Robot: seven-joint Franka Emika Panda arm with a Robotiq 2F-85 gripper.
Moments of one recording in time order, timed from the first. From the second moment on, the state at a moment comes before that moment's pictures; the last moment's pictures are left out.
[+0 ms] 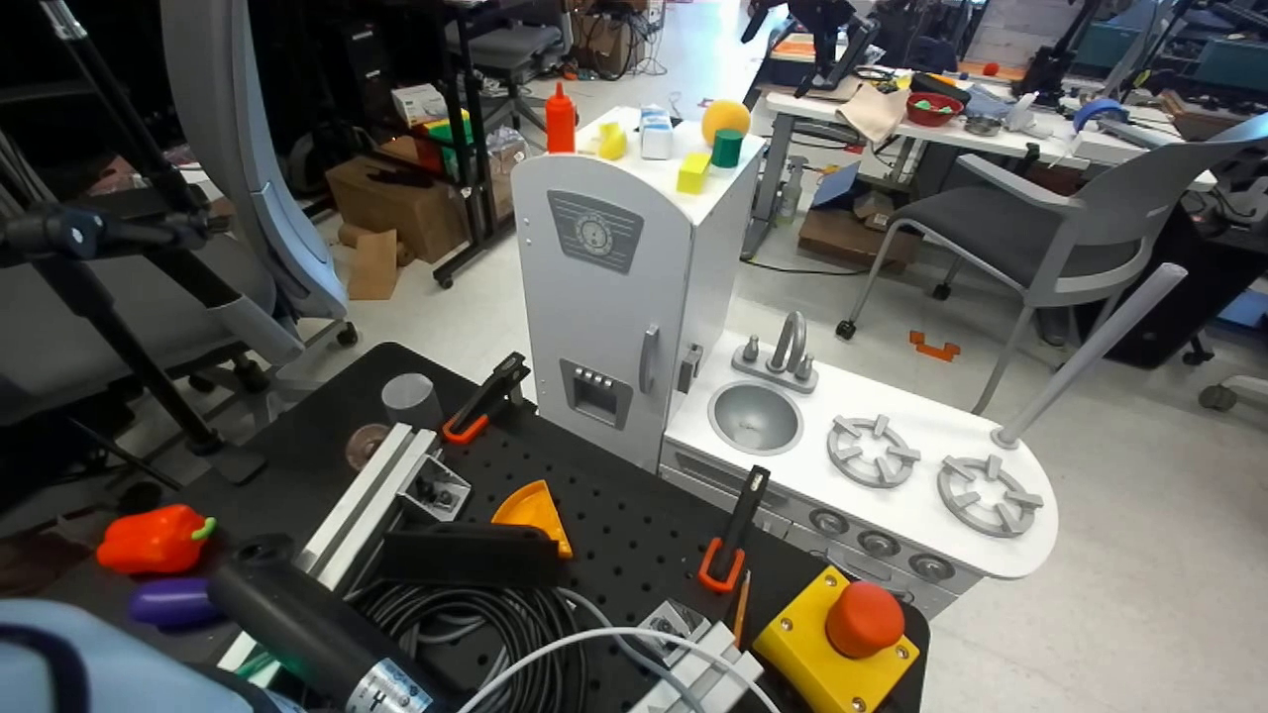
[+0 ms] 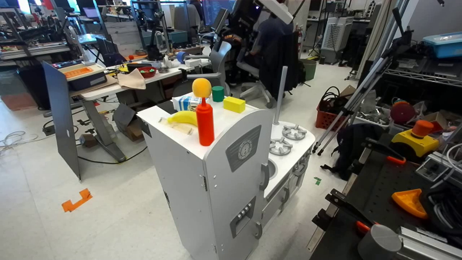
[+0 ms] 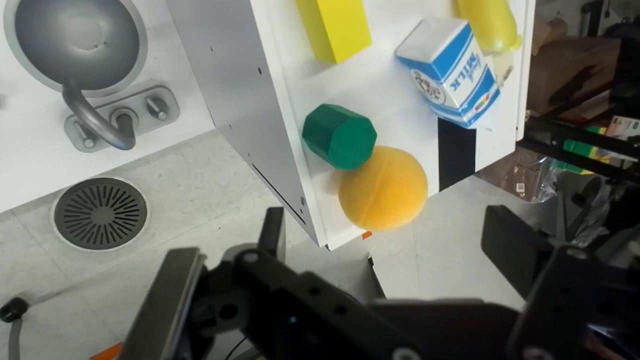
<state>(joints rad) -0.04 0.67 0.02 -1.40 0.51 2.18 -0.13</state>
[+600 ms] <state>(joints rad) -0.05 0.98 0.11 -0.96 0.50 1.96 0.02</state>
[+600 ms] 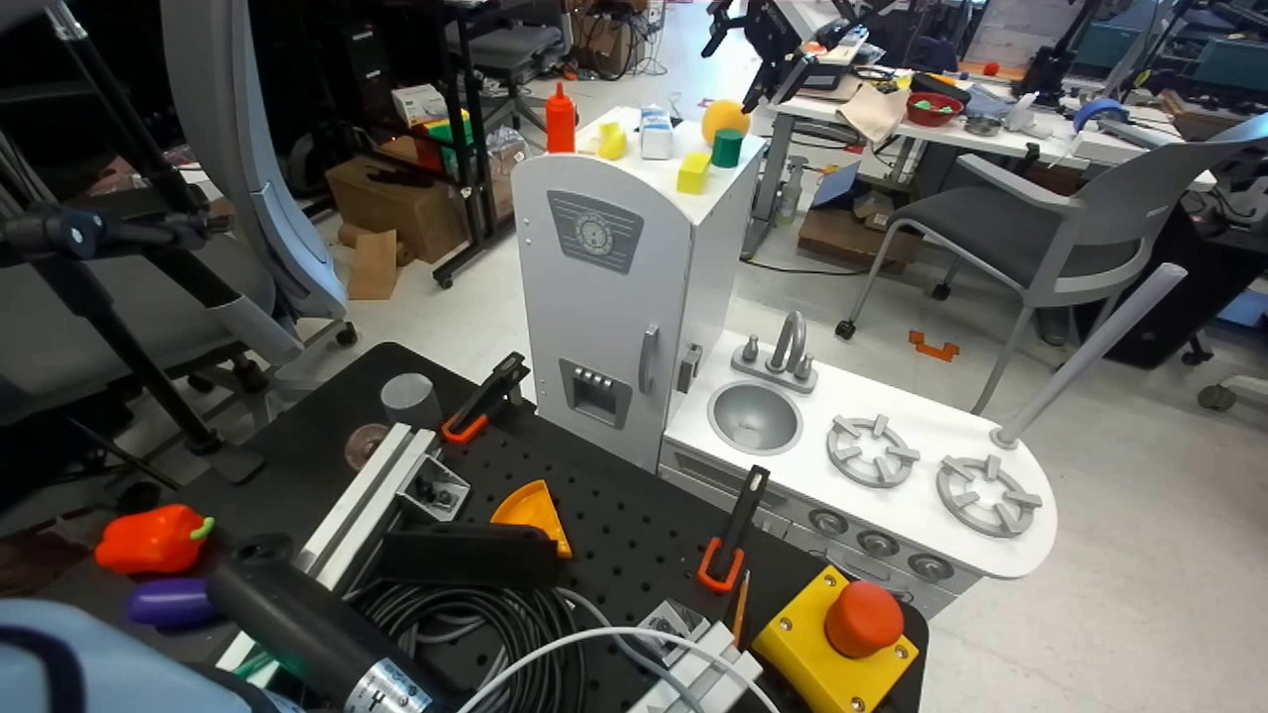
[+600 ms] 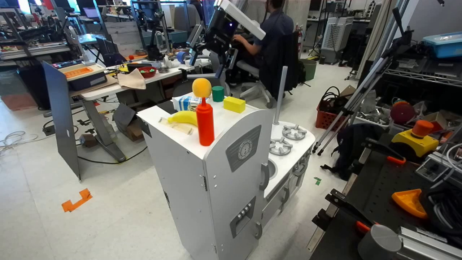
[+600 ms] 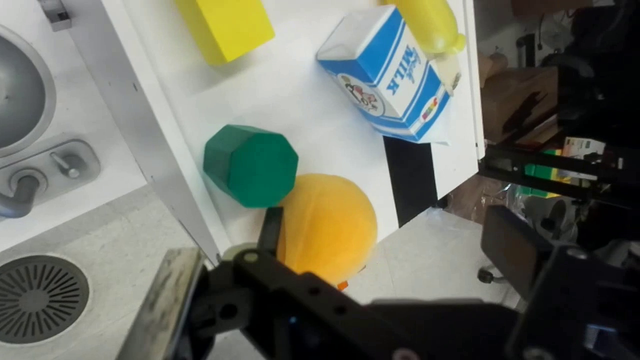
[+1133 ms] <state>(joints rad) -0.05 1.19 0.12 -0.65 0.46 1.80 0.12</state>
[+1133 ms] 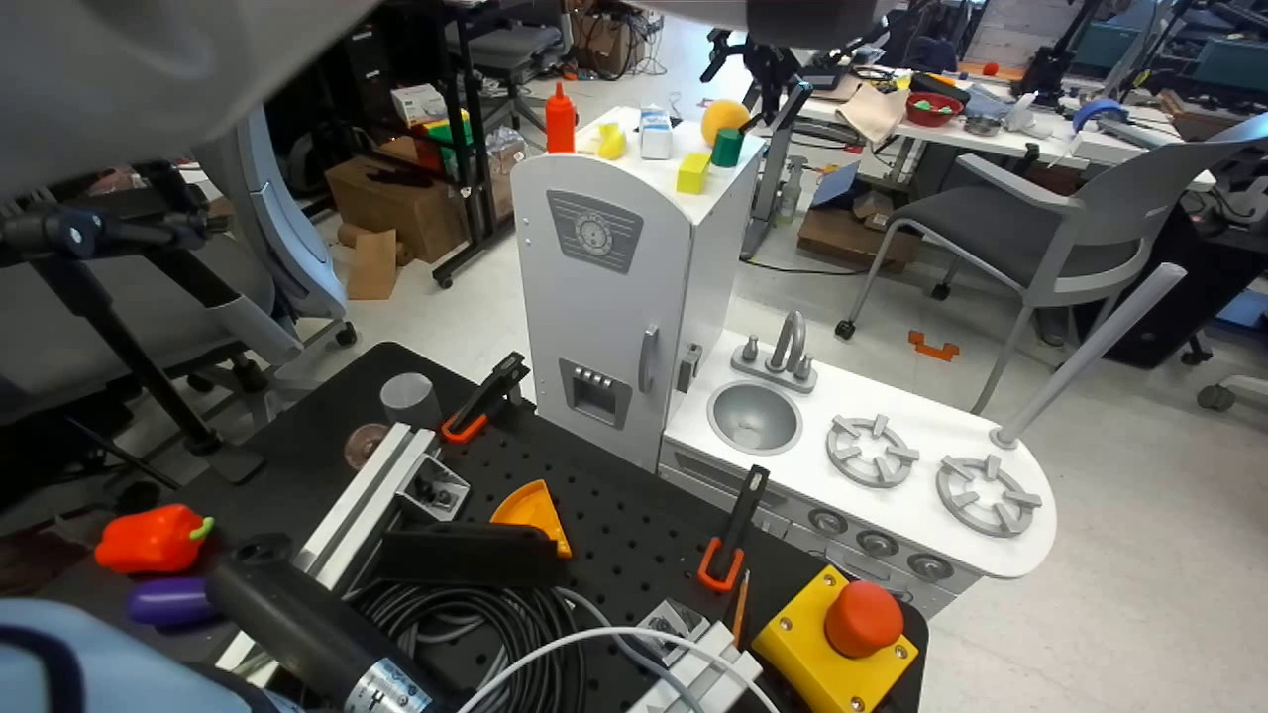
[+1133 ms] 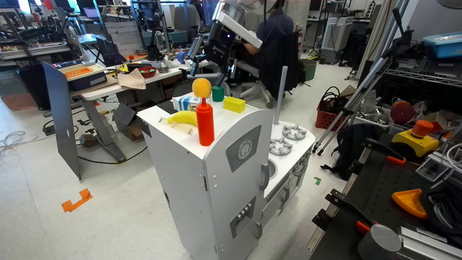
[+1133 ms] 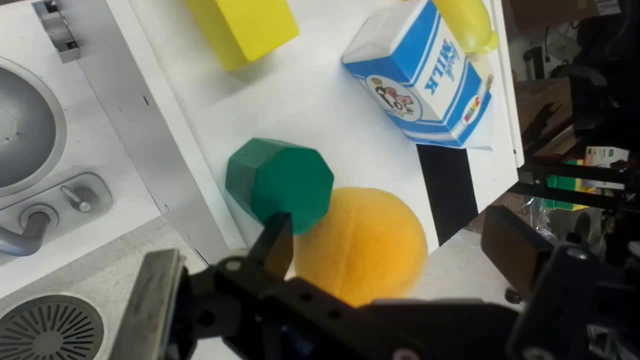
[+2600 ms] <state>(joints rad) 0.04 1.26 0.06 -0.49 0.33 1.77 0.14</state>
